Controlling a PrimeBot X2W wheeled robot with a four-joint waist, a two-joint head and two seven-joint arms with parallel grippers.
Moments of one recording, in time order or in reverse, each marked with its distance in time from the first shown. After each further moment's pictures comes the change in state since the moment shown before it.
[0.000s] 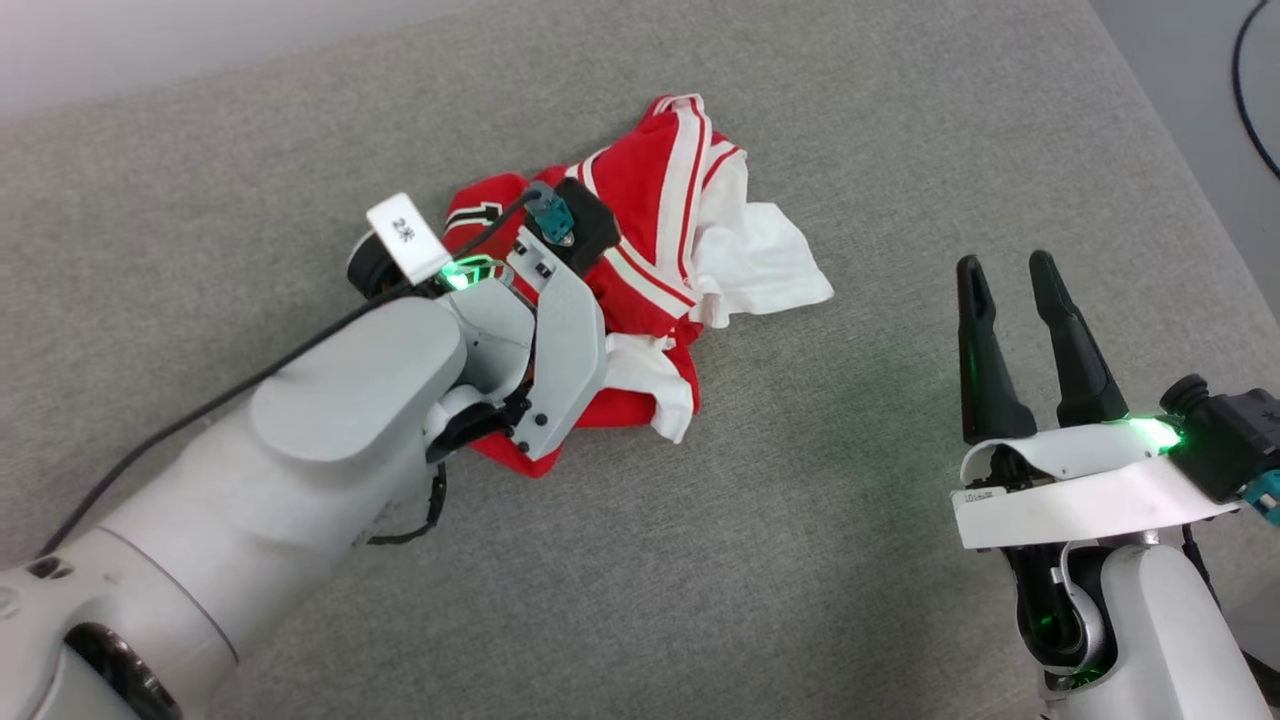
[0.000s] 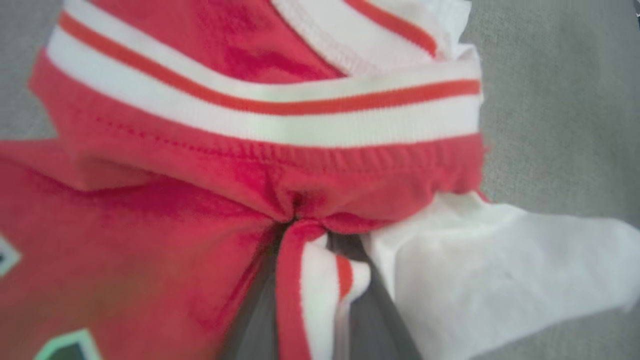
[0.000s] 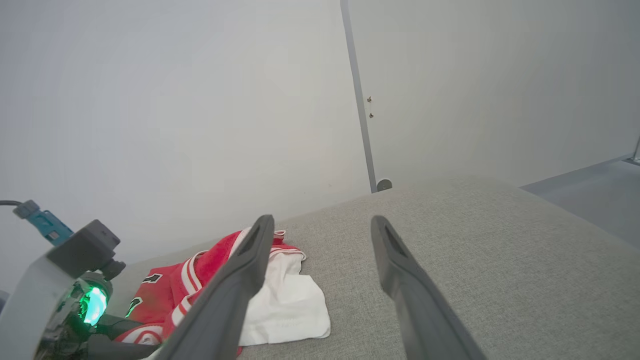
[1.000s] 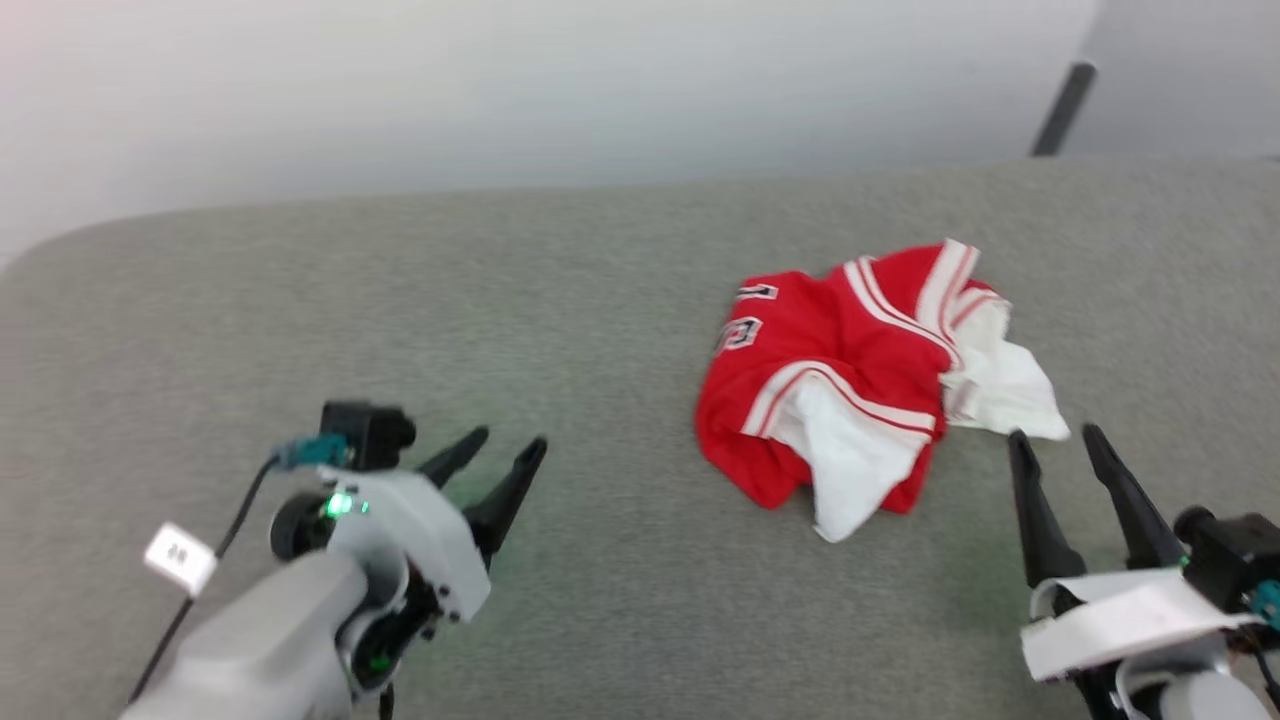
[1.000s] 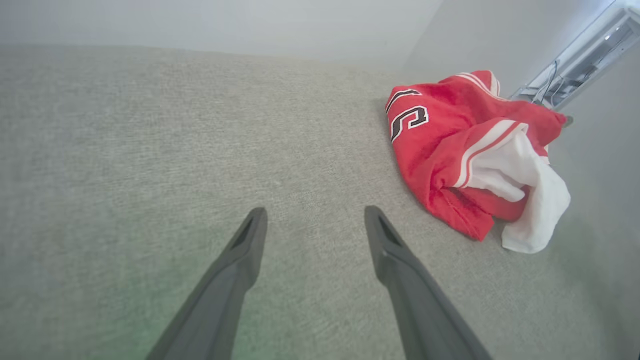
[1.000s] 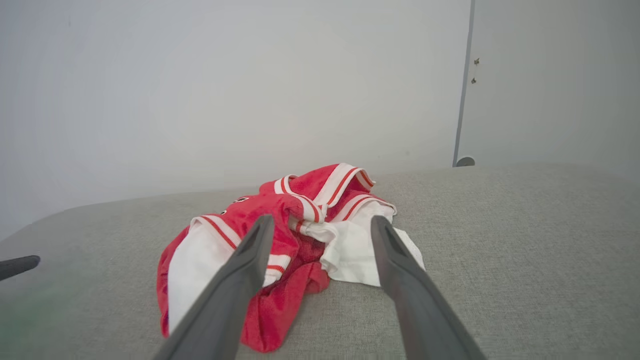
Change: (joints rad) left arm 0.399 0.087 0.109 0.022 -0.329 0.008 -0.663; right arm 0.180 -0.104 -0.059 0.111 -0.128 0.000 0.025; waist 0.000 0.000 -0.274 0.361
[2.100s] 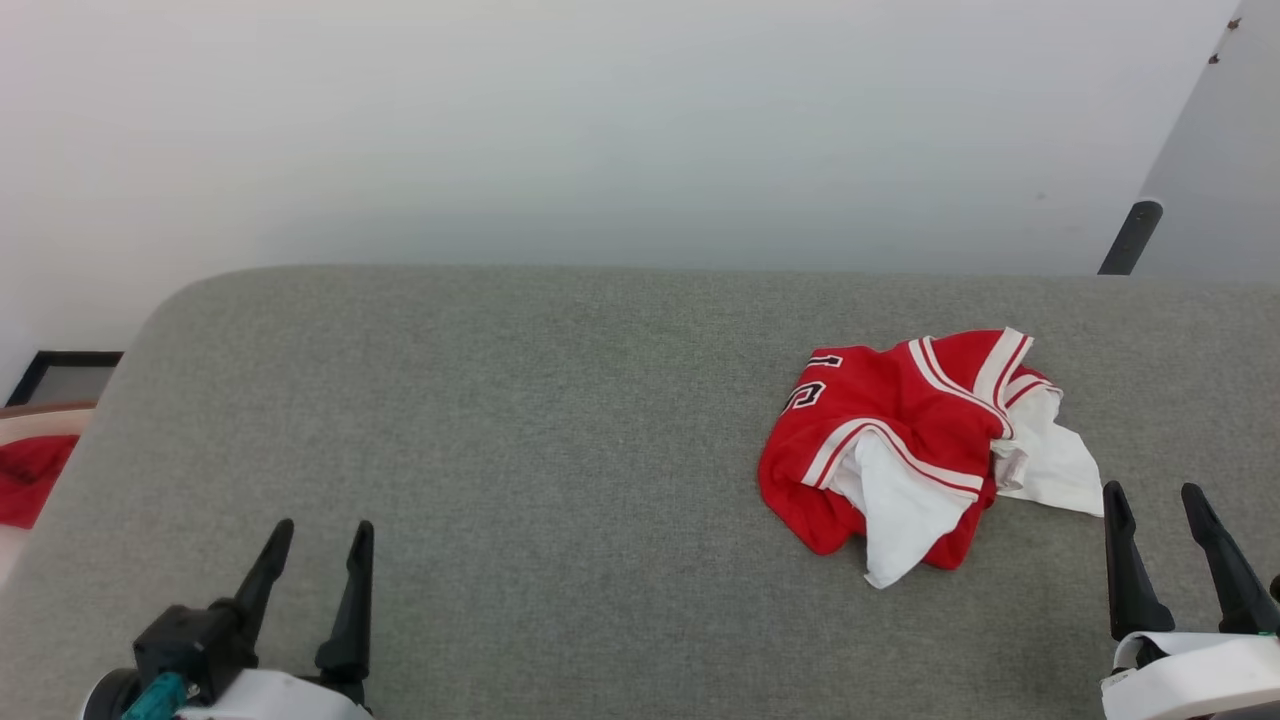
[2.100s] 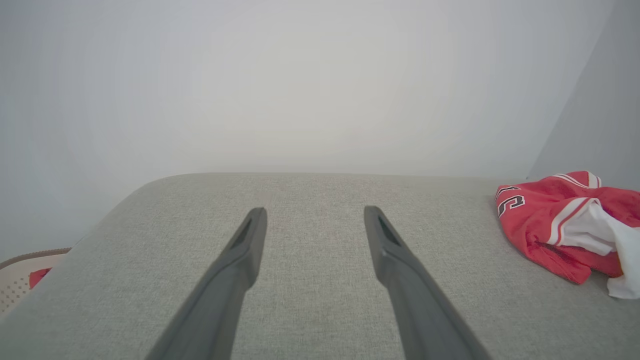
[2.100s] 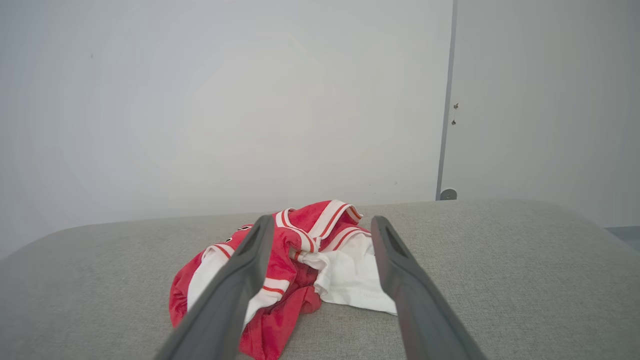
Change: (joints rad) left arm 0.745 -0.023 0.861 -0.571 0.714 0.251 -0.020; right arm 0.155 -0.008 -0.156 -0.119 -0.030 0.000 0.064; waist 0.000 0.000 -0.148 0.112
